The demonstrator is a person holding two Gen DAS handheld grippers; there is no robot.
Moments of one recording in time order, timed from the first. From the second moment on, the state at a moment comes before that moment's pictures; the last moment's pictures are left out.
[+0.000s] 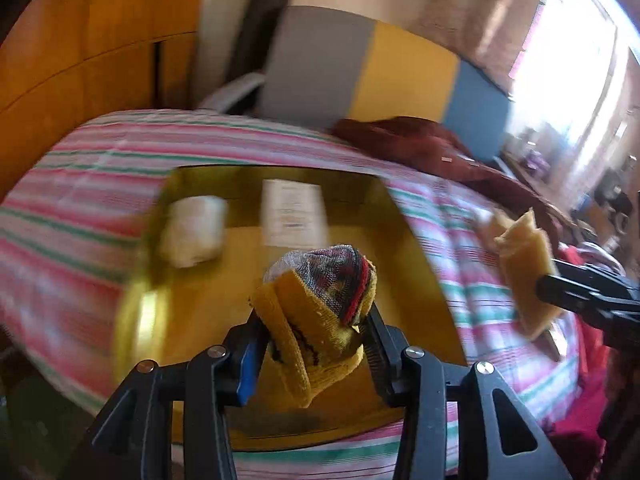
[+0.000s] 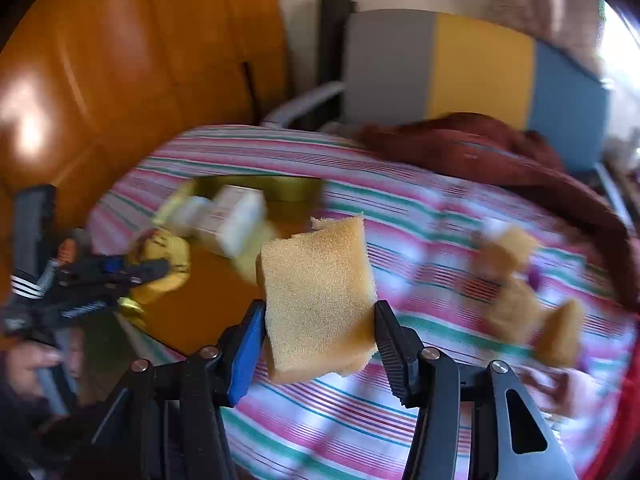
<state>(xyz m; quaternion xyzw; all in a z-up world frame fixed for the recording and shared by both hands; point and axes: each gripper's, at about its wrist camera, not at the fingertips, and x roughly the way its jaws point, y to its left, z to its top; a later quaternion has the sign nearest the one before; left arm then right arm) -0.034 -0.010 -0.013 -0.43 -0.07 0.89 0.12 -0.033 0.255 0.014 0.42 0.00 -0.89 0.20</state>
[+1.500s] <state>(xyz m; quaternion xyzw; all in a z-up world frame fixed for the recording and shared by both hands) -0.002 -0.050 -0.012 -0.38 -0.05 0.92 0.03 0.005 0.205 -0.030 0.39 0.02 -0.91 0.13</state>
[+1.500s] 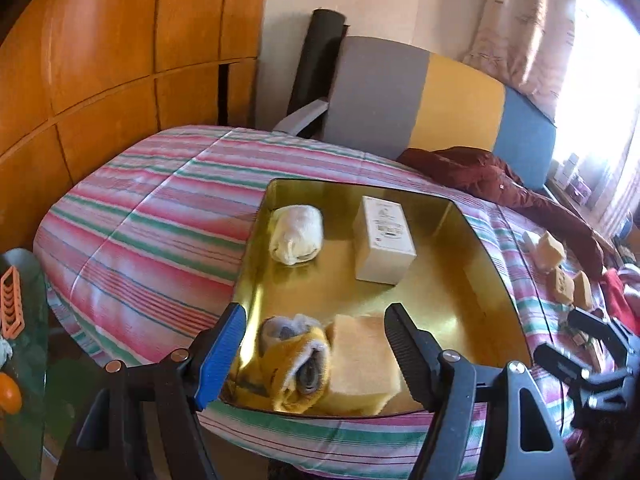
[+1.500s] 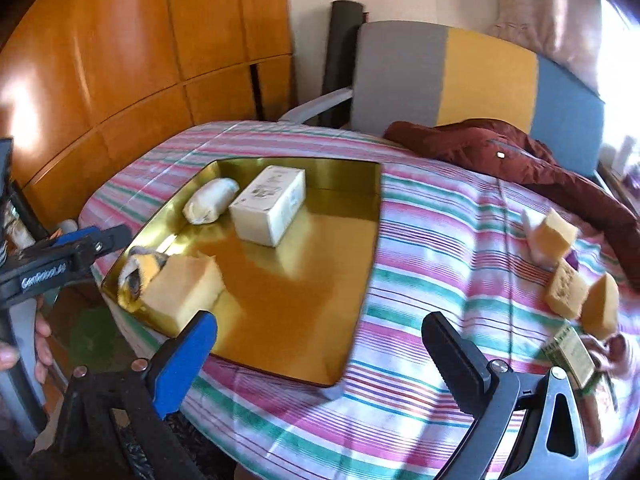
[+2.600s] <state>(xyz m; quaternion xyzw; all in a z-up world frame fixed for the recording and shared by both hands) -0.004 0.087 0.005 -0.40 0.00 0.88 0.26 0.037 0.474 -0.042 0.51 -0.09 -0.85 -0.08</state>
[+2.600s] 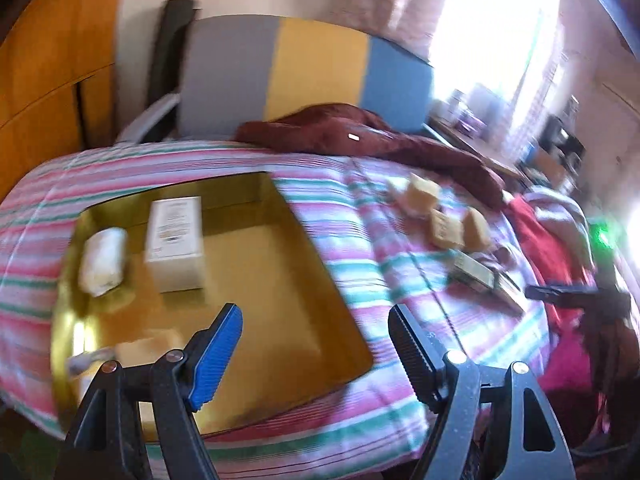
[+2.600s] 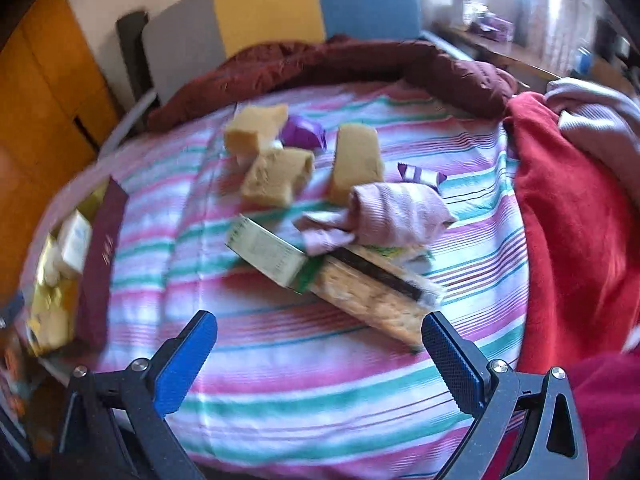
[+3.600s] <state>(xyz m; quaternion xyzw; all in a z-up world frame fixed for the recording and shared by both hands) -0.036 0.263 -0.044 -0.57 -0.06 0.71 0.42 0.010 0.499 -0.093 0.61 0.04 -0.79 0.00</state>
